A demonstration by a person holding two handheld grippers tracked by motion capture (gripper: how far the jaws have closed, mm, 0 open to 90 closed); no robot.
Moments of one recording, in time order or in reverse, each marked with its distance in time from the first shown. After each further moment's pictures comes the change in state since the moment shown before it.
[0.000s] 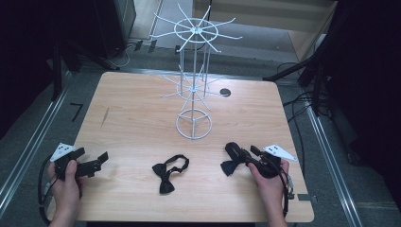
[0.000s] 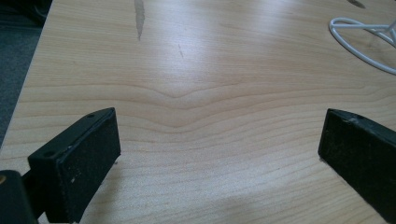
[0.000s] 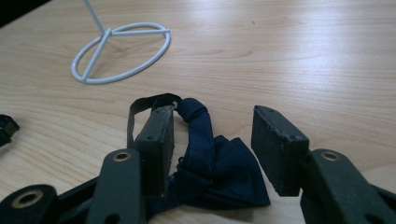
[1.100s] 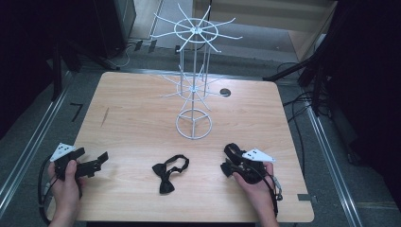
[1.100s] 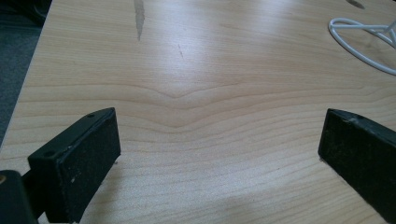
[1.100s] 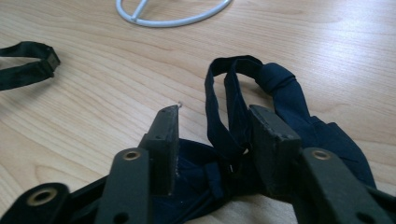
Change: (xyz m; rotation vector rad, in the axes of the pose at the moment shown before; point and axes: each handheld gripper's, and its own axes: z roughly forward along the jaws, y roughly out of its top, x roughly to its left) left arm 0.000 0.000 0.000 0.003 -0.001 0.000; right arm 0.041 -0.011 0.010 0.140 0.073 -0.138
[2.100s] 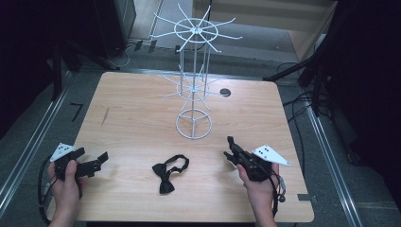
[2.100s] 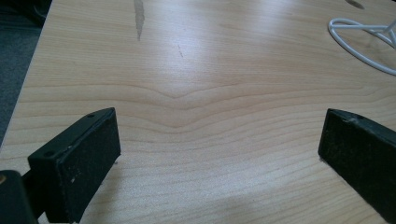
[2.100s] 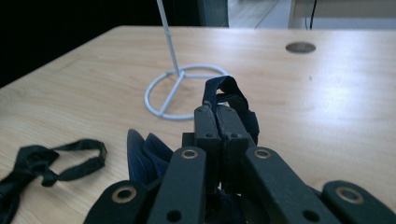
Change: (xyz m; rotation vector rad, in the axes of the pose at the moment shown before) left arm 0.000 0.000 0.000 -0.001 -0.002 0.001; right arm 0.017 0.035 -0.040 -0.274 0.013 0.063
